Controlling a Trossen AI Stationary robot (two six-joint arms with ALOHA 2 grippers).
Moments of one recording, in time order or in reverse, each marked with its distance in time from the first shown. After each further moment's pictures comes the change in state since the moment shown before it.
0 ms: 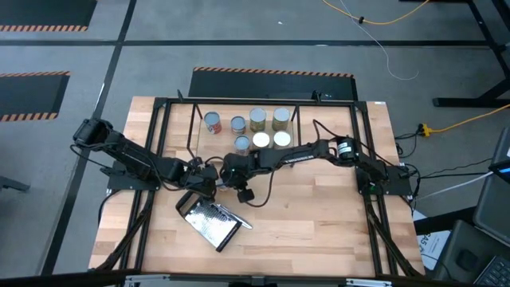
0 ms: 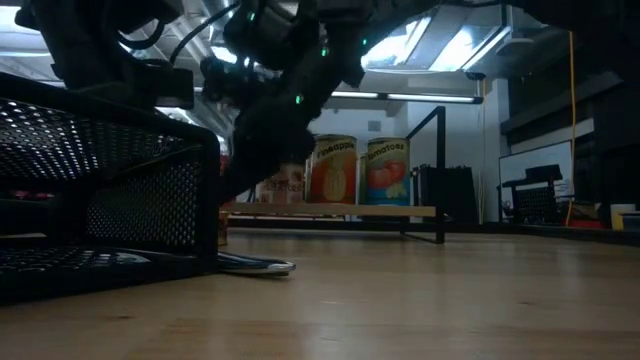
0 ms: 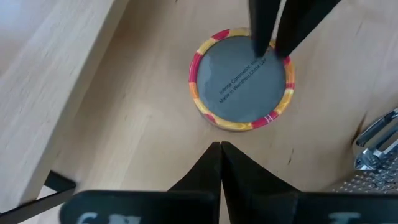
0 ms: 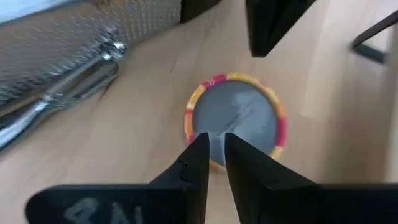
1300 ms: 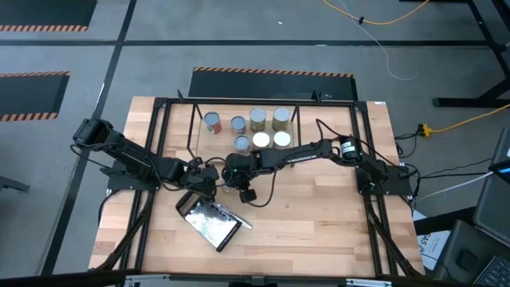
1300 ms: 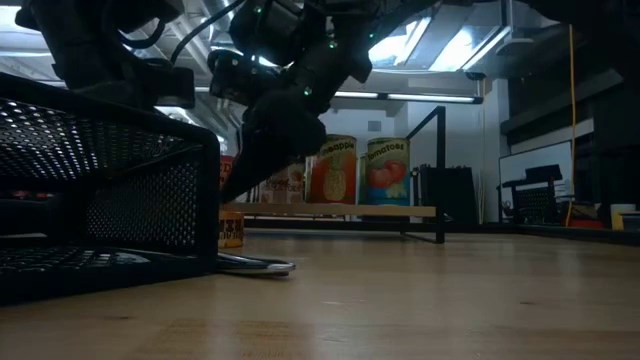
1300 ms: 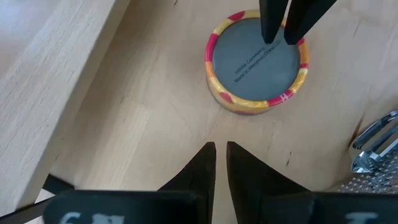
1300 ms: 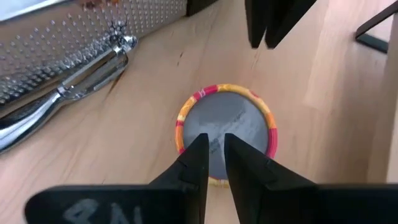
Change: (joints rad) left arm 0.000 0.000 -0.001 0.010 -0.003 0.002; right arm 0.006 -0.033 -0.035 -0.013 0.000 0.019
